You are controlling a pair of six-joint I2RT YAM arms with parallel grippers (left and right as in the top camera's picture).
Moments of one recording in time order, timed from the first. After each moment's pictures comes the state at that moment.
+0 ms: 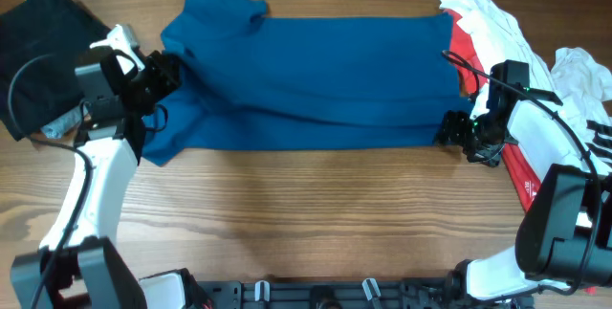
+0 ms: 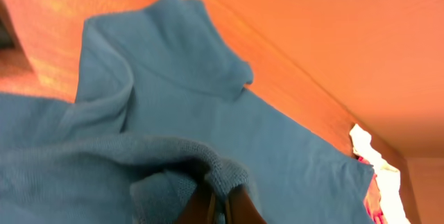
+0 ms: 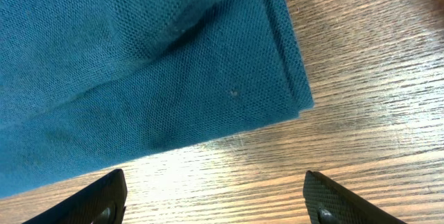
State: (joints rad) left arm 0.19 1.47 0.88 -0.02 0.43 -0.55; right arm -0.19 1.71 1.01 -0.83 -0.15 0.20
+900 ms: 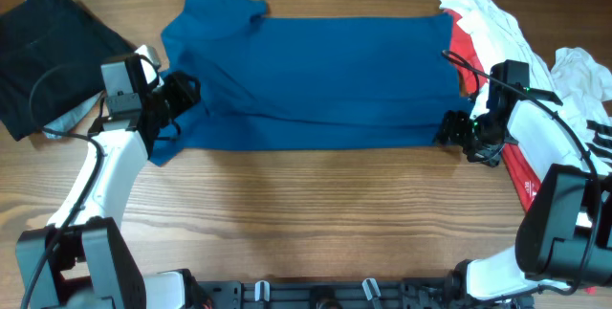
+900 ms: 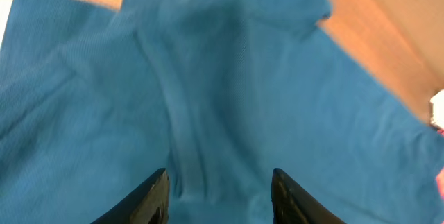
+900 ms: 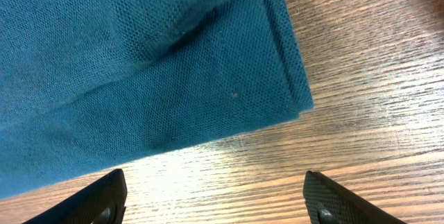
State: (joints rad) left arm 0.14 1.53 0.88 -0.23 0.31 -0.49; right arm -0.19 1.71 1.01 -0.83 -0.15 0.20
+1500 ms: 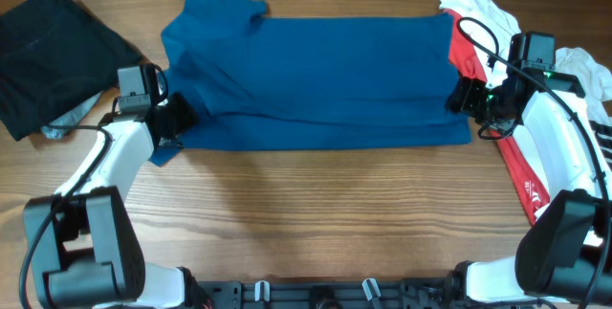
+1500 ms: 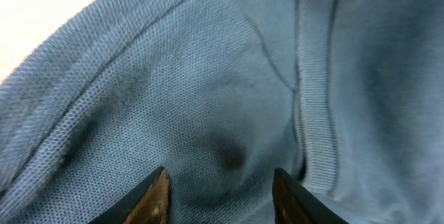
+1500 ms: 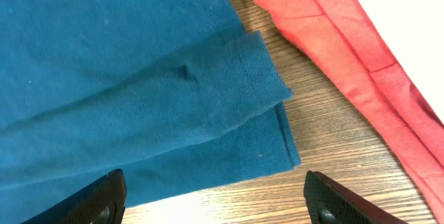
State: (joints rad) left arm 0.13 1.64 0.88 -0.36 0.10 -0.48; right arm -0.19 1.63 1.16 -0.82 -0.15 0.20
